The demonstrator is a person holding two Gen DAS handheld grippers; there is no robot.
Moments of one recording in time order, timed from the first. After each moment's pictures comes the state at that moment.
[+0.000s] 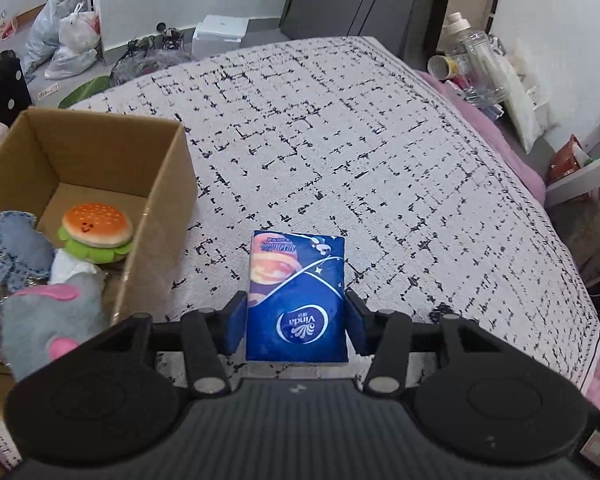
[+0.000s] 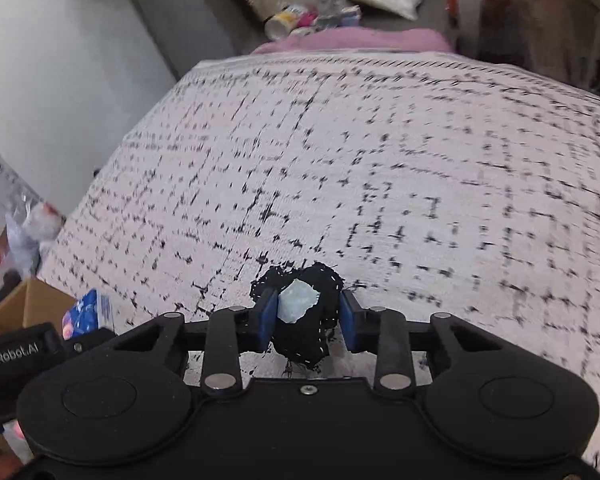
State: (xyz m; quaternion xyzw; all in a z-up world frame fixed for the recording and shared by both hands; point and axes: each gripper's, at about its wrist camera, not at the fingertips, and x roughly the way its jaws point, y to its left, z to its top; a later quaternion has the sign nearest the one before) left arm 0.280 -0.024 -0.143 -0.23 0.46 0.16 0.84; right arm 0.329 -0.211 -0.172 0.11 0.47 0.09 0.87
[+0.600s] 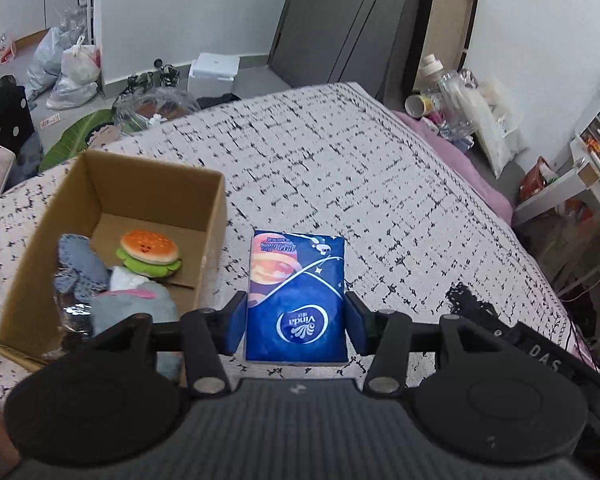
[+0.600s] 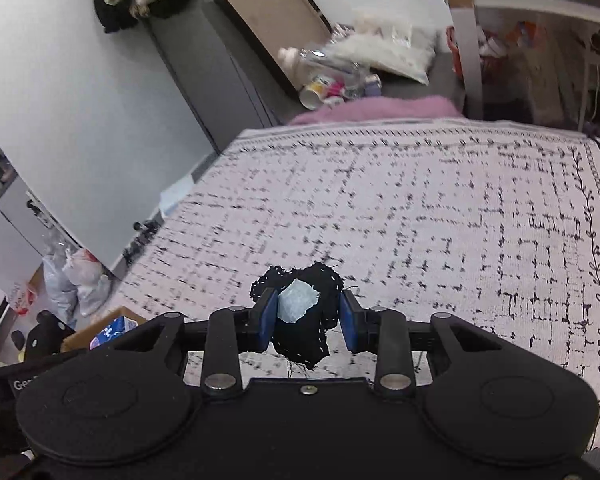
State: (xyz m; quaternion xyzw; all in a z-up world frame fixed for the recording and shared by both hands) left arm 0.223 -0.012 -0.084 -0.23 0.42 0.14 0.87; right arm 0.271 -0.208 -0.103 0.14 0.38 0.12 0.91
